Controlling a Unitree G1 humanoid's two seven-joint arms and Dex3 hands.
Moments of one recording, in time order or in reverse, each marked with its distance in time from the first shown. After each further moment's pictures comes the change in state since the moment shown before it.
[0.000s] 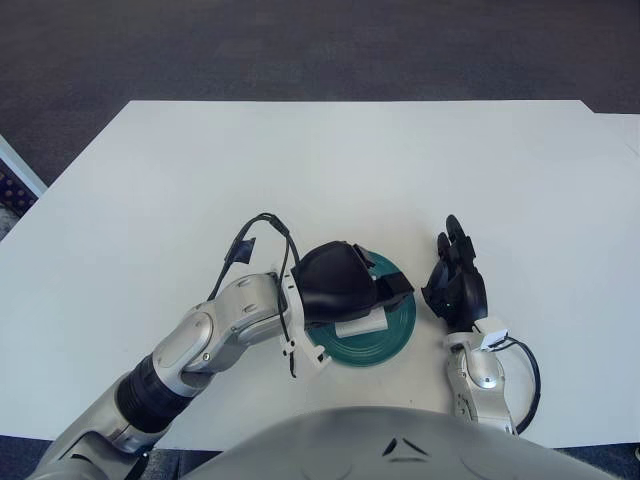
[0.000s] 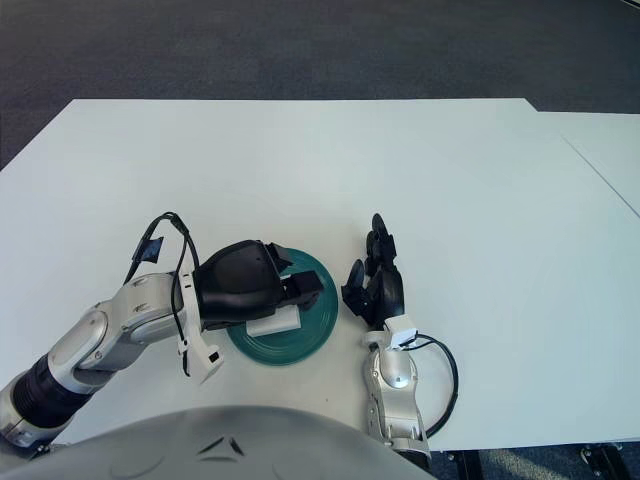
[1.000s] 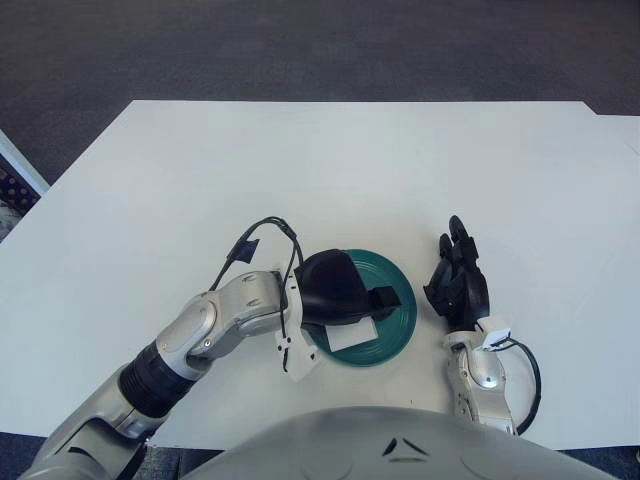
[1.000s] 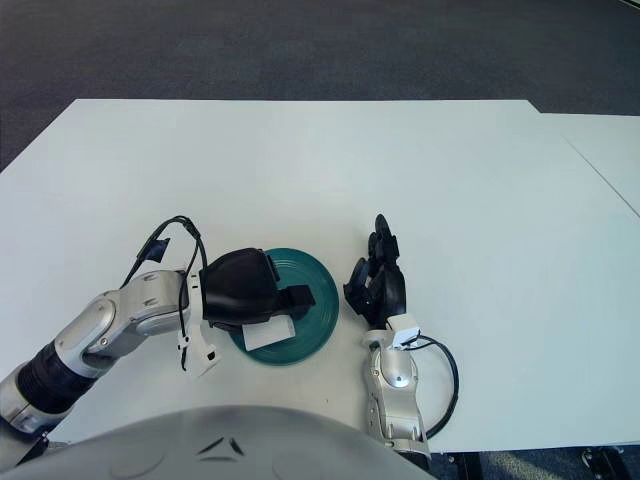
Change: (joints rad) left arm -0.037 0.003 -0.002 0.158 0.026 -0.146 -0.012; right arm -0.002 0.006 0.003 -0.013 0.007 0.019 -0.012
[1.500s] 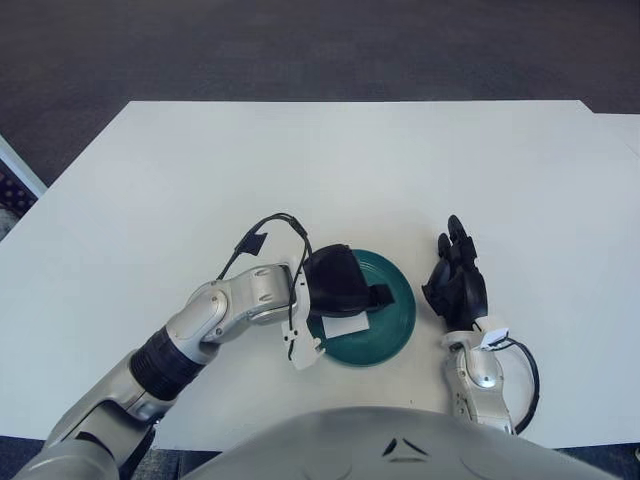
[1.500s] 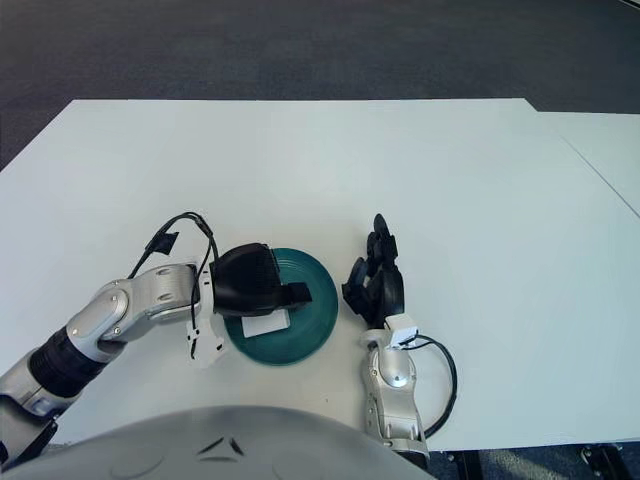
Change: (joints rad) left arm -0.063 -0.030 -0.019 0.047 0.196 -0.052 0.056; right arm 0.000 0.001 0.011 0.002 -0.003 -0.003 -0.014
